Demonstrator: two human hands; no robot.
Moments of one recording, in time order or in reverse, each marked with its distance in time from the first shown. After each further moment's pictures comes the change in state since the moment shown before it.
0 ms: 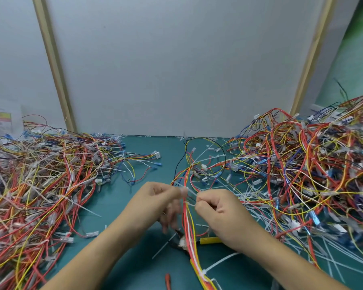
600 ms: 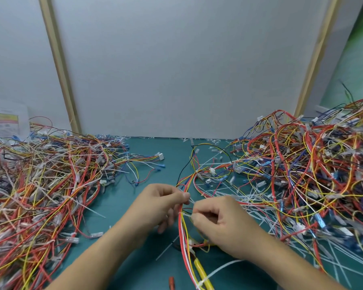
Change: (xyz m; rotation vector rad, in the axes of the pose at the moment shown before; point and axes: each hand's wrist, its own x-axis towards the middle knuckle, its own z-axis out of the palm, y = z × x) left_hand -0.001 -0.001 0.000 -0.009 0.033 -0.077; right_hand -0.004 0.003 0.001 -0.075 -0.091 -0.082
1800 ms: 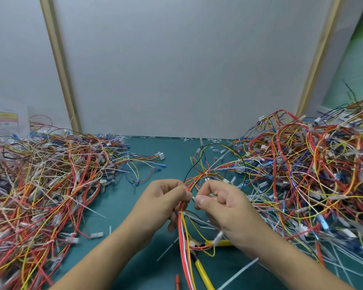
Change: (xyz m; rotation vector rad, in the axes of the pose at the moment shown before) left_hand -0.002 0.006 0.008 -0.068 -0.024 0.160; right_hand 0.006 -0.004 -0.001 0.528 0.076 0.171
